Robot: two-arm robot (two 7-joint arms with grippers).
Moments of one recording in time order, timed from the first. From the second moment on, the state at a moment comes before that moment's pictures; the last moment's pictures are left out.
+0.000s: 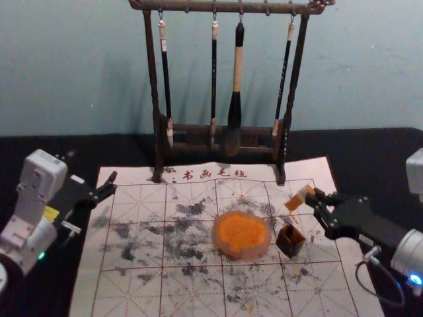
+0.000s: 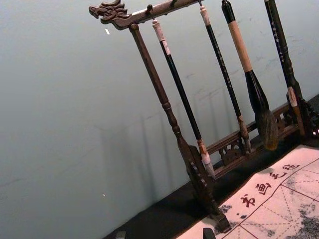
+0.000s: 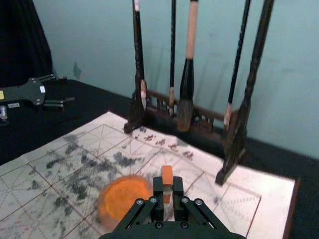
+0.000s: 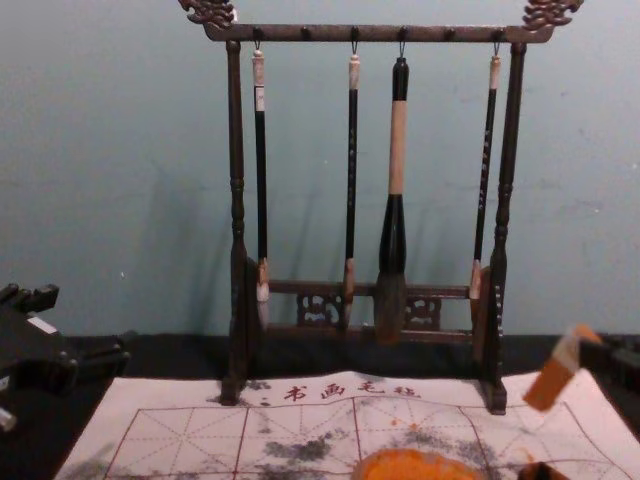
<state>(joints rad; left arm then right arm) -0.20 0.60 0.45 -1.41 -0.25 -0.12 0.03 0.00 0.58 -0.26 -1.68 0.51 0.09 0.40</state>
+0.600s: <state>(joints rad) -0.20 0.60 0.45 -1.41 -0.25 -0.12 0.03 0.18 0.58 -0.39 -1.63 0.34 0.16 0.45</state>
